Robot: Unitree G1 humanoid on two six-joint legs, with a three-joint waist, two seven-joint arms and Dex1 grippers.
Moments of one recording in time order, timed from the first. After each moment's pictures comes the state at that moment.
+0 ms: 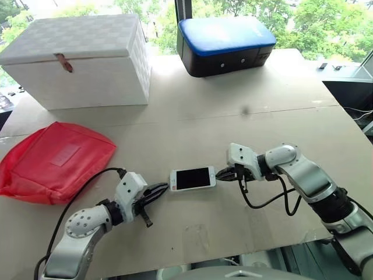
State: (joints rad) left arm 0.30 0.63 0.11 -0.34 -0.34 0.19 -0.83; right arm -0.52 -0.55 0.46 -0.19 0.13 0.61 1.15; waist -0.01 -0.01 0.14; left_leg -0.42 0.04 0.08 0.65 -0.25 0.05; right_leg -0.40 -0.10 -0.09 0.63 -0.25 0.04
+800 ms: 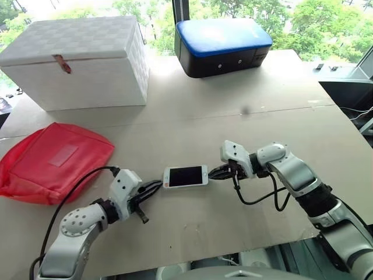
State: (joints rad) left arm 0.28 0.62 0.15 -0.34 -0.34 0.26 -0.78; right arm -0.58 -0.40 0.44 0.02 0.12 0.53 1.18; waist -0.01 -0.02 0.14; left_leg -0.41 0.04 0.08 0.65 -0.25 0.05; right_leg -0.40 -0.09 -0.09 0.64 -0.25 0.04
